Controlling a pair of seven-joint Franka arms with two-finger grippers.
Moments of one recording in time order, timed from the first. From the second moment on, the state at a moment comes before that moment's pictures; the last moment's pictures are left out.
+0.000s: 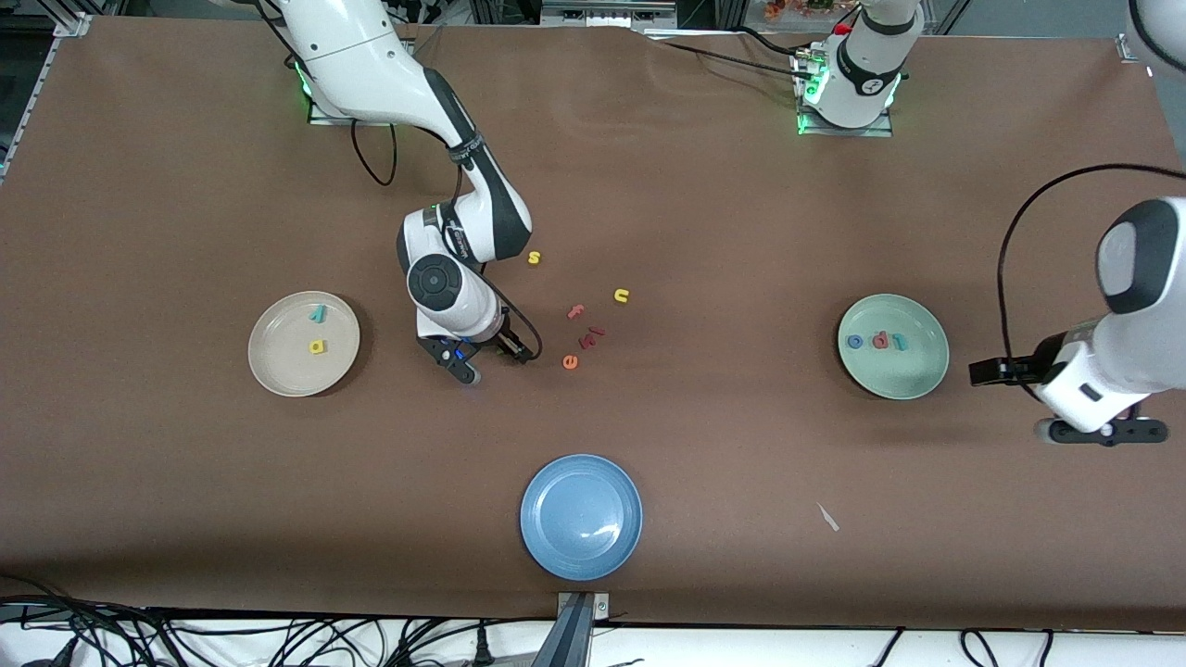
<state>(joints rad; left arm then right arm) 0.41 0.50 -0.47 -1.40 0.29 1.76 -0.11 0.74 0.72 -0.20 -1.72 0.37 2.38 1.02</state>
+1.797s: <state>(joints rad) 0.06 0.27 -0.30 -1.29 0.17 1.56 -0.13 0.74 0.71 -0.23 -1.70 0.37 2.38 1.01</state>
